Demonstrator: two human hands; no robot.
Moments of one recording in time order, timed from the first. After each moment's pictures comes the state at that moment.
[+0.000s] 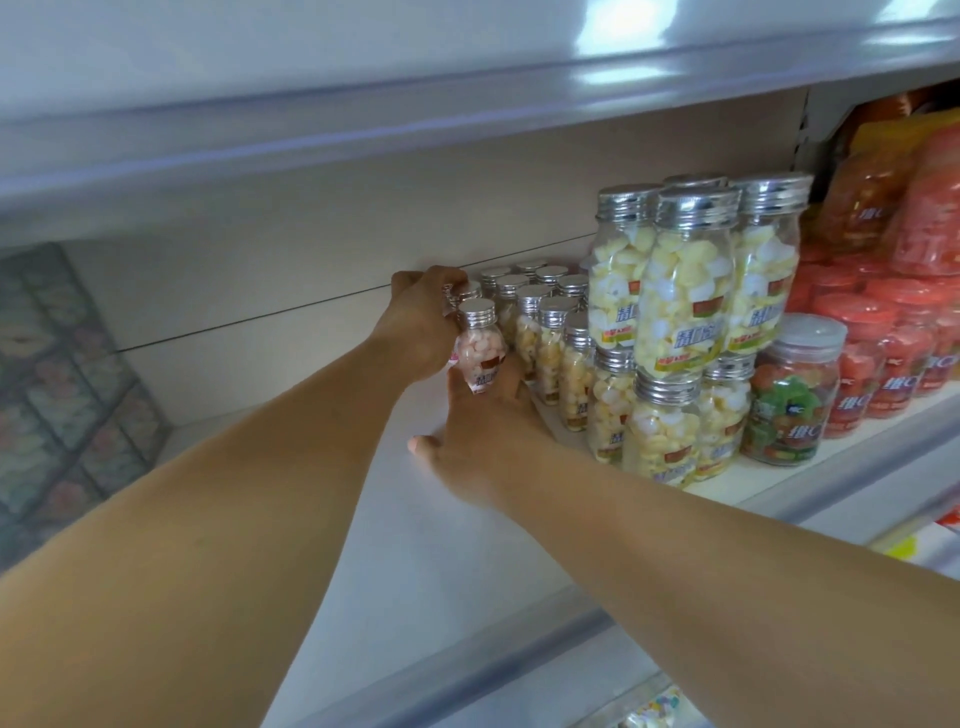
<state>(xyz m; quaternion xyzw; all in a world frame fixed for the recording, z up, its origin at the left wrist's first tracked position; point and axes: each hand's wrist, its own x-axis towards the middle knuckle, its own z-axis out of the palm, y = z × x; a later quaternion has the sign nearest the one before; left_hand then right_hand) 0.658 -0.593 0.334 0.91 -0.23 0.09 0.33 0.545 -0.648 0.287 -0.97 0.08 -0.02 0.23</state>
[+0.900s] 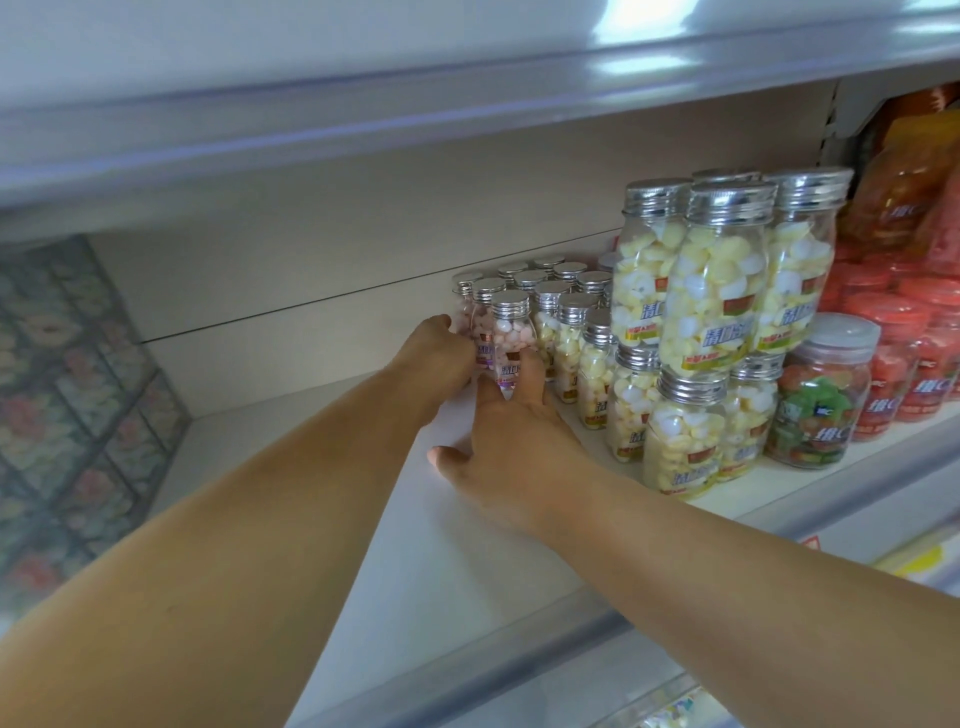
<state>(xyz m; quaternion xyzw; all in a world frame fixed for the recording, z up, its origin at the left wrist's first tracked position) 0.640 -0.590 0.313 0.85 -0.07 -0.07 0.51 0.526 -0.653 0.286 -0.96 0.03 -0.05 0.27</state>
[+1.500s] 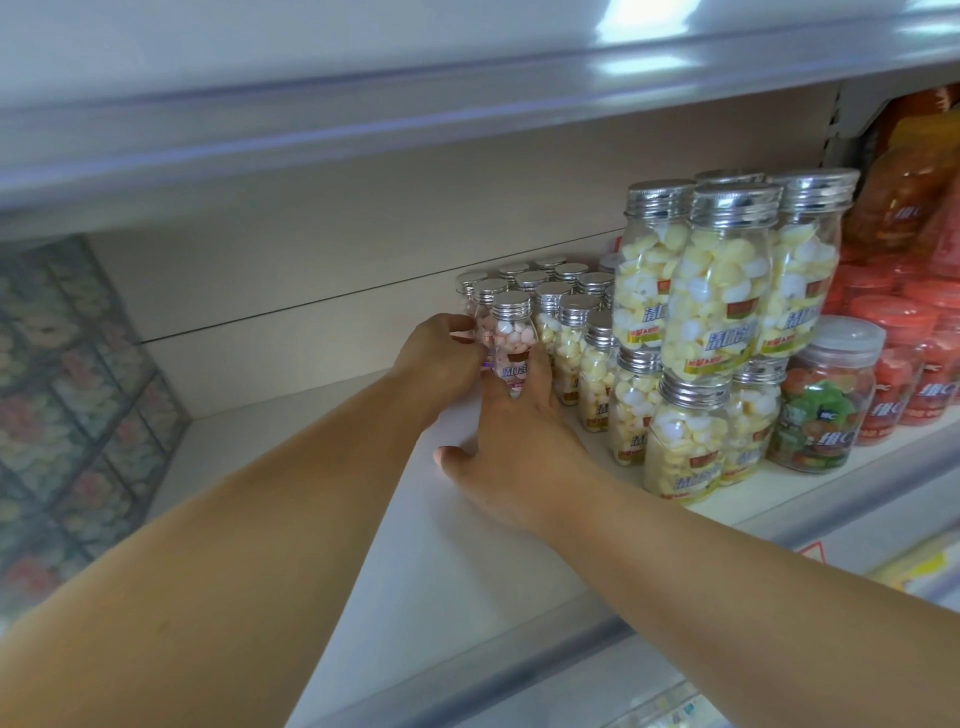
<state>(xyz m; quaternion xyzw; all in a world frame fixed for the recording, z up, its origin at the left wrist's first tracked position) 0.641 -0.588 0.307 0.85 -0.12 -0.05 0.52 0.528 -0.654 0.286 -0.95 0.05 -0.05 0.30</state>
